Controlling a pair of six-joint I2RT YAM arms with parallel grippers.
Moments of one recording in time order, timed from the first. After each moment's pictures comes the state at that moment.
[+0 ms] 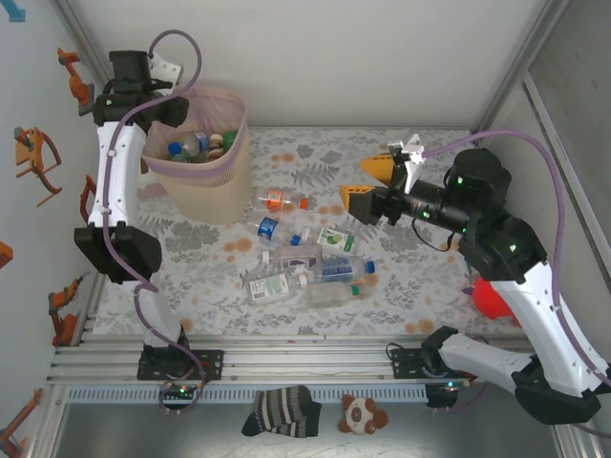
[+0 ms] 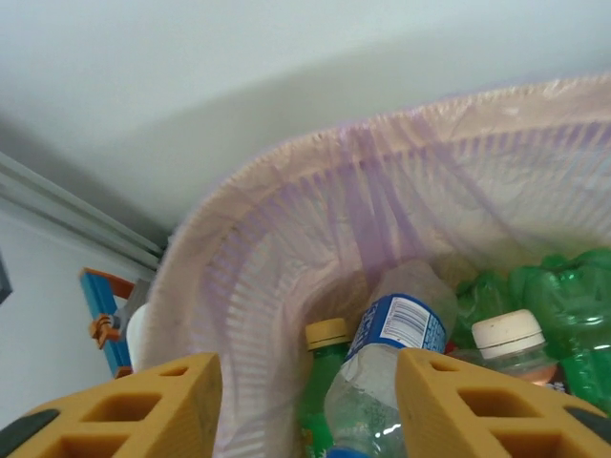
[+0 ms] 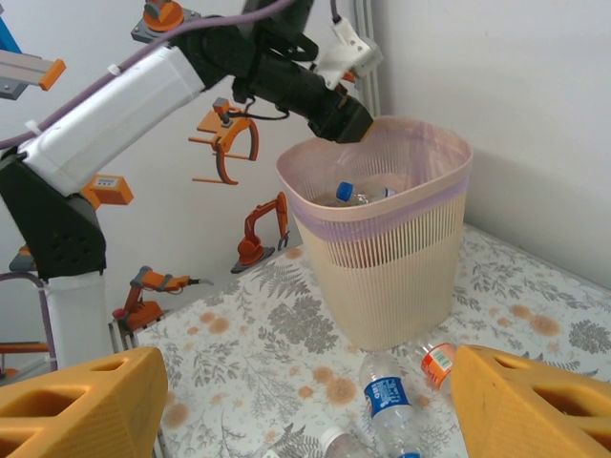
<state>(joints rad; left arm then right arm) -0.05 1.96 2.26 -0.97 0.01 0.36 0.62 1.01 1.47 -0.61 -0.45 0.12</state>
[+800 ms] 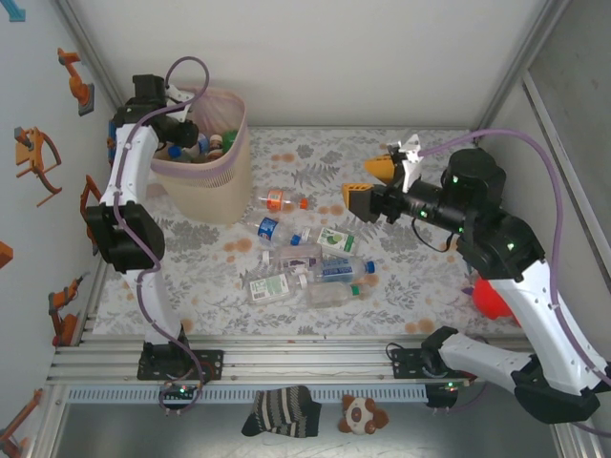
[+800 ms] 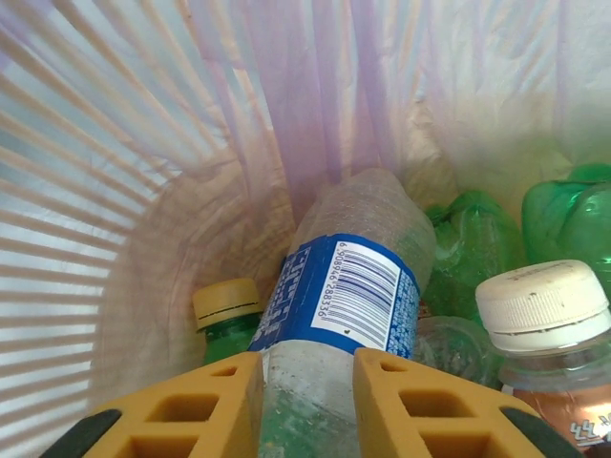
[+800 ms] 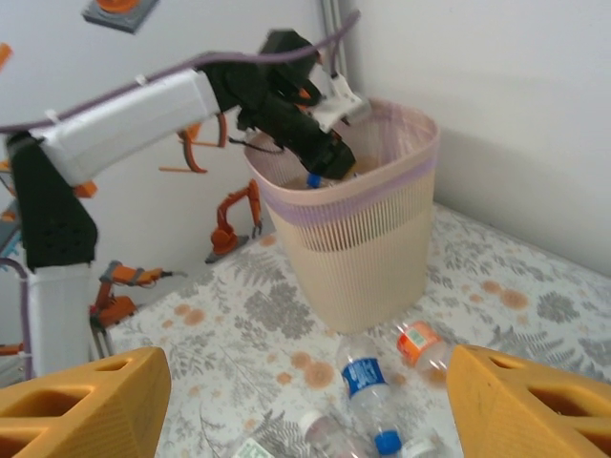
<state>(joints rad) -0.03 2.06 2.12 -0.96 0.12 0.29 0.62 1.02 1.47 -0.67 -0.37 0.10</state>
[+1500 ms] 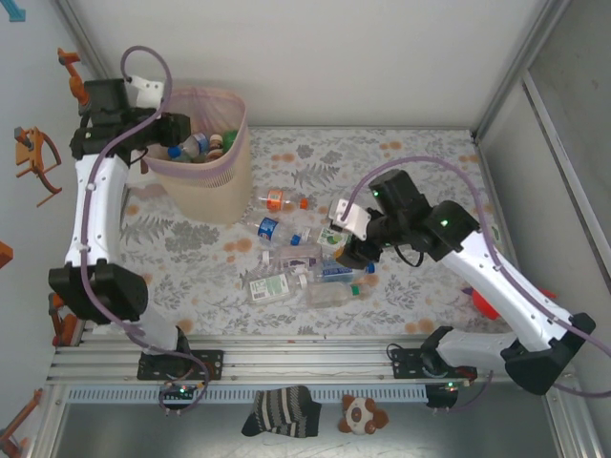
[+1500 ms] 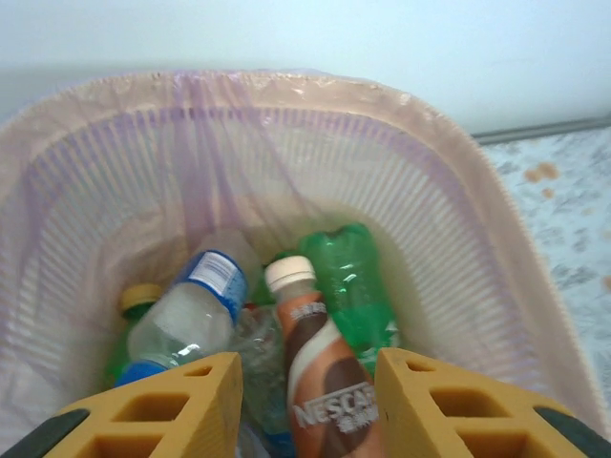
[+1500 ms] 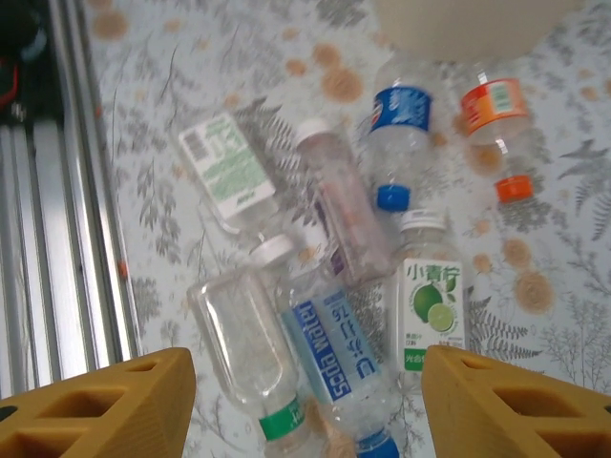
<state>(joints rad) 0.04 1.59 1.78 -0.80 0.44 0.09 0.75 1.20 1.34 -1.06 -0.32 -0.54</state>
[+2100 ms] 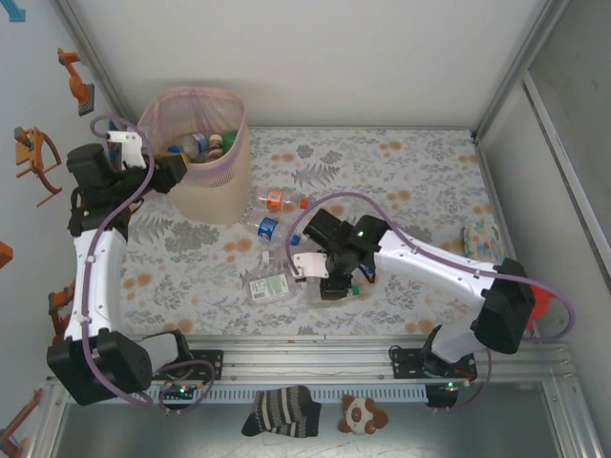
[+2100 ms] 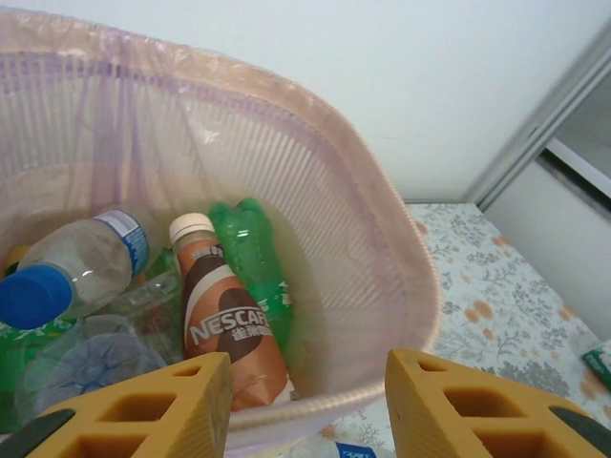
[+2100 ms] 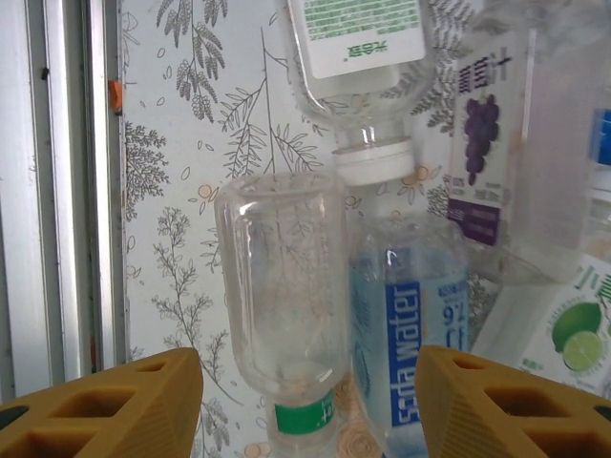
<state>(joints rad) 0.17 1.15 1.12 -0.33 0.76 -0.09 1.00 1.49 1.22 -1.03 -0.11 -0.68</state>
